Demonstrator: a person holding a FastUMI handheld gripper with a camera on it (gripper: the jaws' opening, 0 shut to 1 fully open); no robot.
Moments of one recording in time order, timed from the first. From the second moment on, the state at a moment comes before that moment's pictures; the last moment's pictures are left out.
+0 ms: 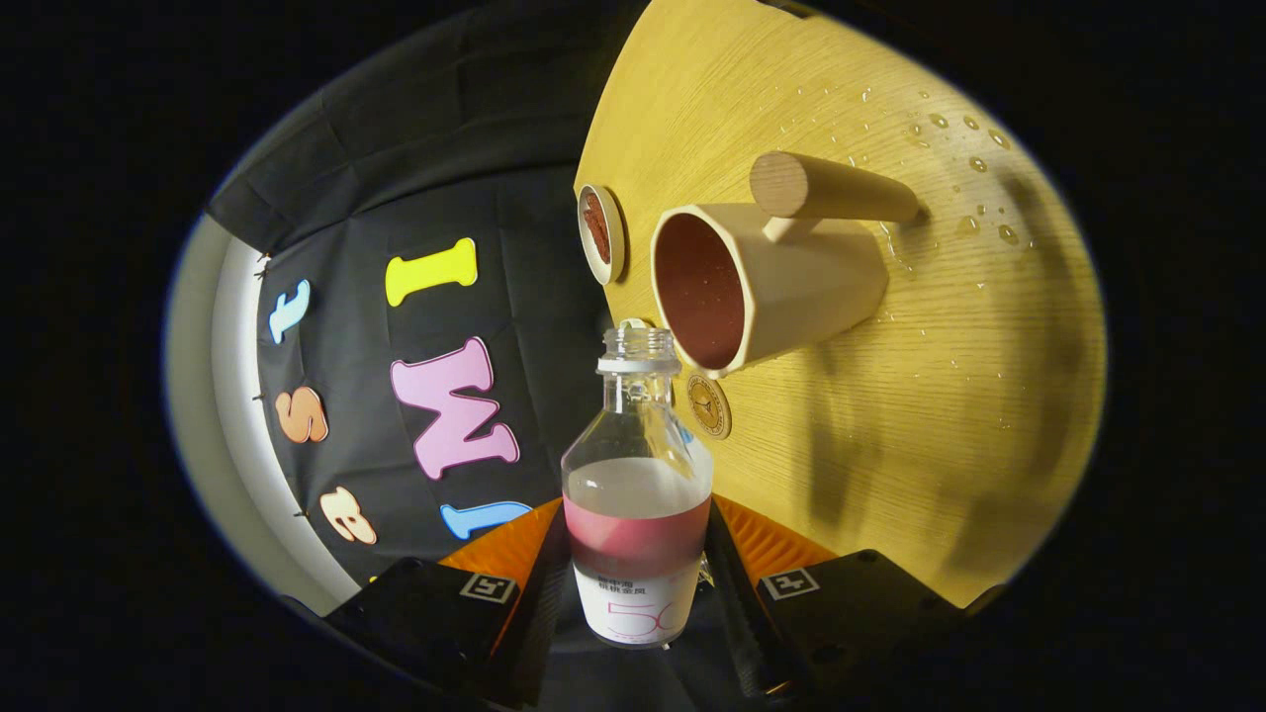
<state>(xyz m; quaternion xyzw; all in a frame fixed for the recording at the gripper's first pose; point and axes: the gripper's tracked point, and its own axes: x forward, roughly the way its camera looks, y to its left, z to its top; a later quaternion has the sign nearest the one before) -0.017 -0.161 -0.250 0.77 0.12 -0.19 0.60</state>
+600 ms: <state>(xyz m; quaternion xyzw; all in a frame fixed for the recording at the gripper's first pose) -0.011 -0.166 -0.244 0.79 0.12 -0.18 0.57</state>
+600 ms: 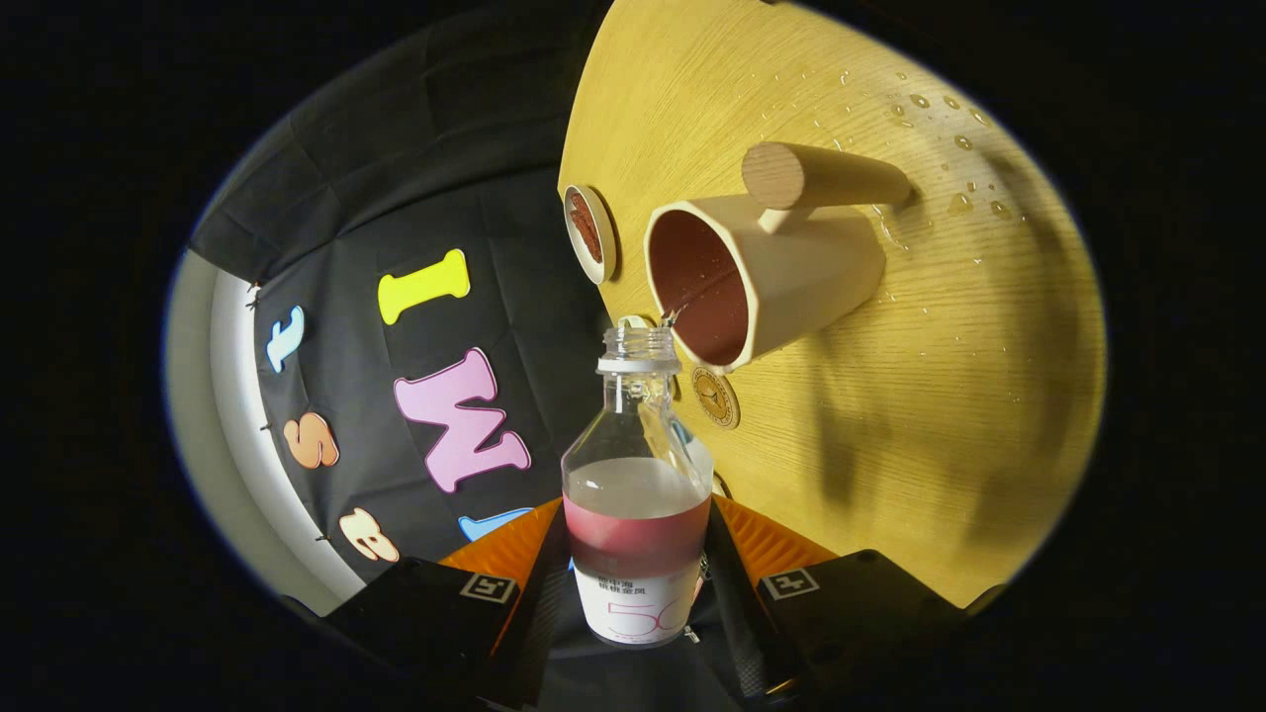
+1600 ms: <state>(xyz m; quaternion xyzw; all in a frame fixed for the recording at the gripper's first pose) -0.005 -0.187 -0.207 0.85 0.07 -0.20 0.48</state>
